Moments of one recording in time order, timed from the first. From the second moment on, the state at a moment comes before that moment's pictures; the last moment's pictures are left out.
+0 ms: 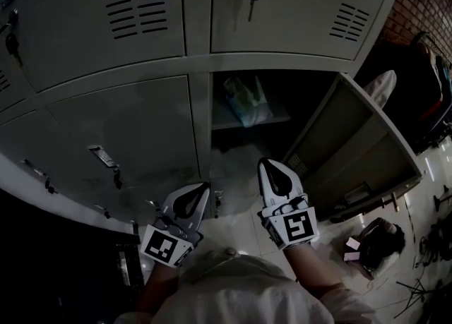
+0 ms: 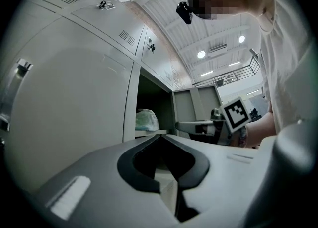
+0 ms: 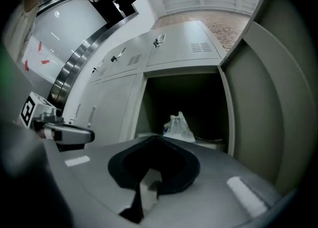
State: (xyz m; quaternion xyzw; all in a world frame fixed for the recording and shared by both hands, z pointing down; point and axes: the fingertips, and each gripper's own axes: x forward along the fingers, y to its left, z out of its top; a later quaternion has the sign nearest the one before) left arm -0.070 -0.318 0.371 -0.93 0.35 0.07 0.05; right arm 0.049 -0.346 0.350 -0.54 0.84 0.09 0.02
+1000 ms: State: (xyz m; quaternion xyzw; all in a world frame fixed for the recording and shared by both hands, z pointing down) left arm -0.008 -0.082 0.406 -0.92 0.38 0.05 0.02; right arm 0.087 -0.078 0.425 -0.48 0.88 0.02 -0.01
